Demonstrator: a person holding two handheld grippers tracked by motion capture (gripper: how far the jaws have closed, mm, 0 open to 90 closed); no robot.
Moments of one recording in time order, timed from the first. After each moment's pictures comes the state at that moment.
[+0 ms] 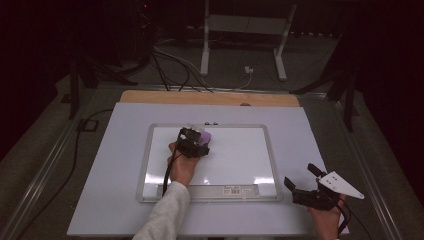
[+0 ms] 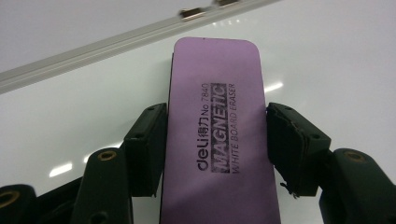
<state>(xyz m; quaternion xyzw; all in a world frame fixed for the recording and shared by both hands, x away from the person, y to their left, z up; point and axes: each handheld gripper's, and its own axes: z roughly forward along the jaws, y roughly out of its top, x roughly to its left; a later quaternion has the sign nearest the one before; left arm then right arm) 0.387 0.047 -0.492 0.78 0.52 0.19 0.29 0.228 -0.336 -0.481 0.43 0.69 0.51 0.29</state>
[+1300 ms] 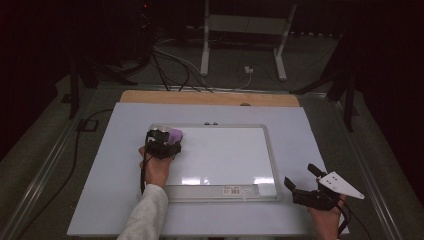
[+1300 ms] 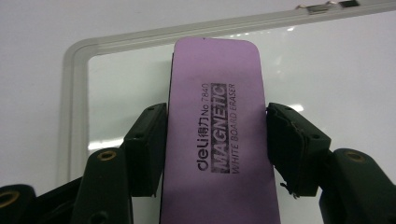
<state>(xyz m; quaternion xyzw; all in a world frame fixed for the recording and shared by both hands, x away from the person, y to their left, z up) 0.377 0.128 -0.494 0.72 0.59 0.22 0.29 0.227 -0.337 -0.481 0.43 0.69 0.51 0.29</state>
